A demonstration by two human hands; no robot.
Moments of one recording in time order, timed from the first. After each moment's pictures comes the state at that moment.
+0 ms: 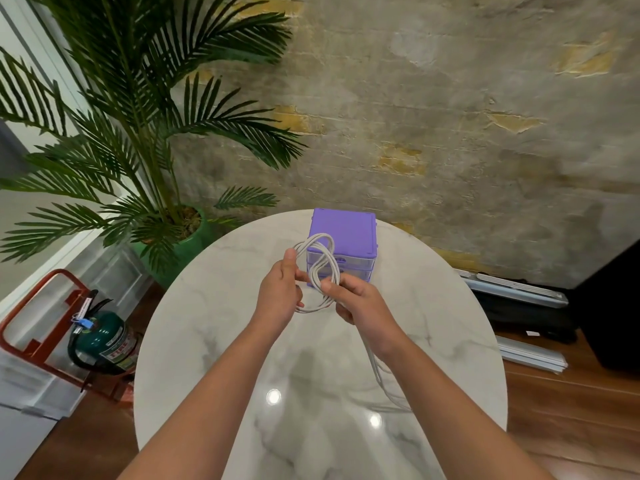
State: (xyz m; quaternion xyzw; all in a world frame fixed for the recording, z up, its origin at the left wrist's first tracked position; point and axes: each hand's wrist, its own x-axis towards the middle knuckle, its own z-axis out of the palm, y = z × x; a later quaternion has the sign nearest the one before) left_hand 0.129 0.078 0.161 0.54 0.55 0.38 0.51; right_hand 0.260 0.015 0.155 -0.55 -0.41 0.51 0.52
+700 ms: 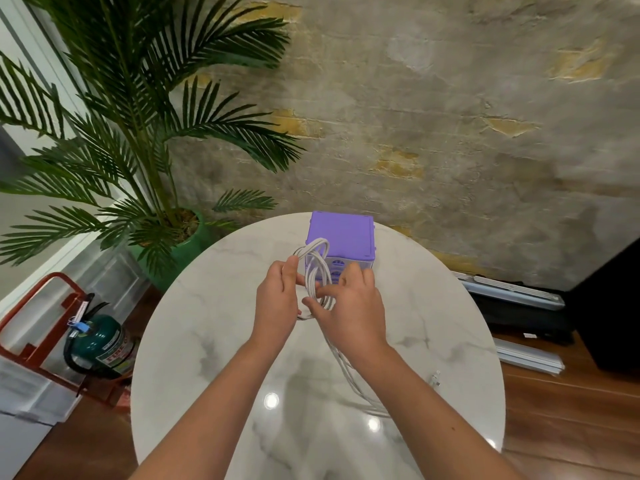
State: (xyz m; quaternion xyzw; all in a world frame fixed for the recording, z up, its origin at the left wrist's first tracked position) left_hand 0.128 0.067 0.156 0.57 0.55 0.43 0.43; right_hand 0.237 0.021 0.146 -0.76 -0.60 -0.01 0.27
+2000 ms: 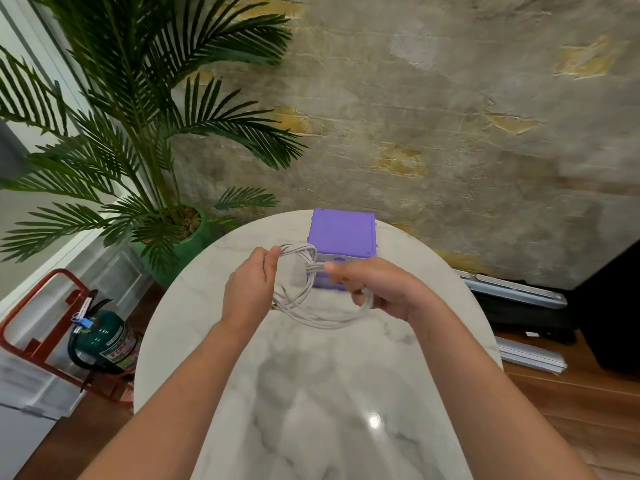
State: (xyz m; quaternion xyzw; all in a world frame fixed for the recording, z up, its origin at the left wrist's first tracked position) left_hand 0.089 0.097 0.150 0.72 0.57 0.36 0.18; right_hand 0.290 0.032 0.209 -0.62 -0.42 0.58 0.32
